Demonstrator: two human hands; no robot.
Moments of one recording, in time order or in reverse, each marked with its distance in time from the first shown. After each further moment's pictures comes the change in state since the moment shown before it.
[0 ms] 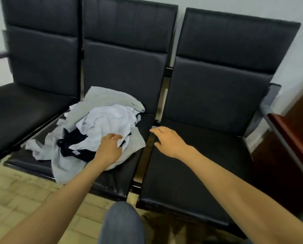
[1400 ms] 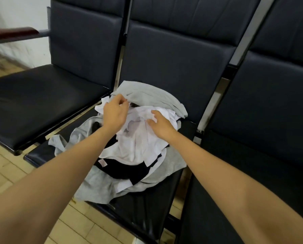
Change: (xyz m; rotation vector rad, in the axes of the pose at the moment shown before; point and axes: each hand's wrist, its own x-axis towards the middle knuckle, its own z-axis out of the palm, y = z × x) left_hand 0.156 -0.104 -0.060 -0.474 0.543 -0.122; right_hand 0.228 -0.086 0.057 0.756 -0.047 0.103
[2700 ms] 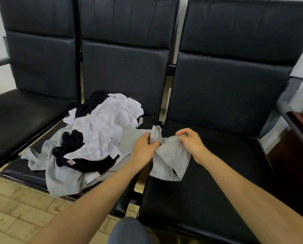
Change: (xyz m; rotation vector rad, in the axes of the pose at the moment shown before) left_hand -0.198 0.121 0.101 -0.091 -0.513 -0.094; right_hand -0.186 0.112 -0.131 0.314 0.430 0.329
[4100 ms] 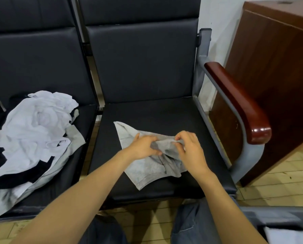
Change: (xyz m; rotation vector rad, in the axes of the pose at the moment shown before) left_hand -0.043 0.031 0.199 0.755 -0.807 0.389; right_hand -0.118 0.177 -0.154 -0.323 0.398 -0.420
